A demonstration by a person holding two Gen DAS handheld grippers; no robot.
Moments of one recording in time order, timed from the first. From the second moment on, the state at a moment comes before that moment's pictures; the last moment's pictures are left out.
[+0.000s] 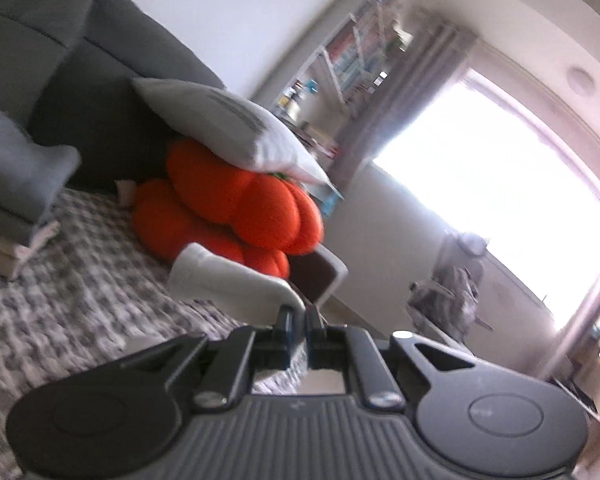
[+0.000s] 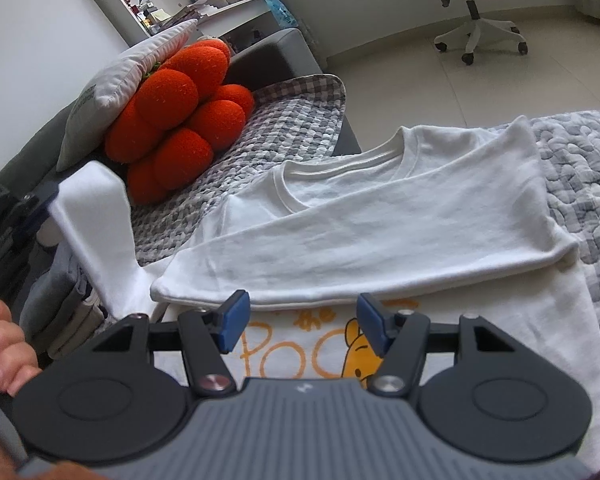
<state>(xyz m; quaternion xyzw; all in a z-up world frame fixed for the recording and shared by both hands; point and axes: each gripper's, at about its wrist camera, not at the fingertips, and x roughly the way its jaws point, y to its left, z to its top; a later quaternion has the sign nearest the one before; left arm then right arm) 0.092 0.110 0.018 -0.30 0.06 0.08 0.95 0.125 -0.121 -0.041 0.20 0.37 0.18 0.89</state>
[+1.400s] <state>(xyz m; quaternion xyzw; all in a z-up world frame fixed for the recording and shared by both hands) 0.144 0.051 -0.032 -0.20 0.31 -0.13 0.92 0.126 -0.139 -0.046 0.22 0.38 0.16 0.89</state>
